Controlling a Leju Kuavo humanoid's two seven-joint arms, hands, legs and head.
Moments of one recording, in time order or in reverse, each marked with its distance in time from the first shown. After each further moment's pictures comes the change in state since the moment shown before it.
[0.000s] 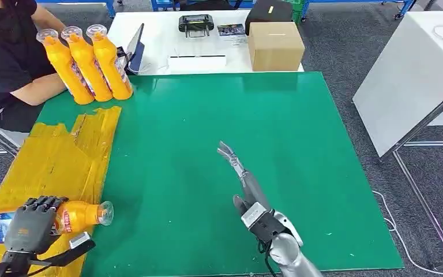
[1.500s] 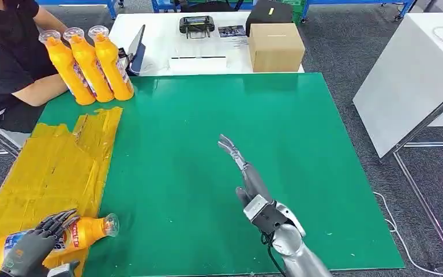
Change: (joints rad) left arm 0.169 0.216 -0.123 -0.098 0.449 -0.467 -0.175; right arm -0.054 -0.006 -0.015 0.031 0.005 0.041 -0.009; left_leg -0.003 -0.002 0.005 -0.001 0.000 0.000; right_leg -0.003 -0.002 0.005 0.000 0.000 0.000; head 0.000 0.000
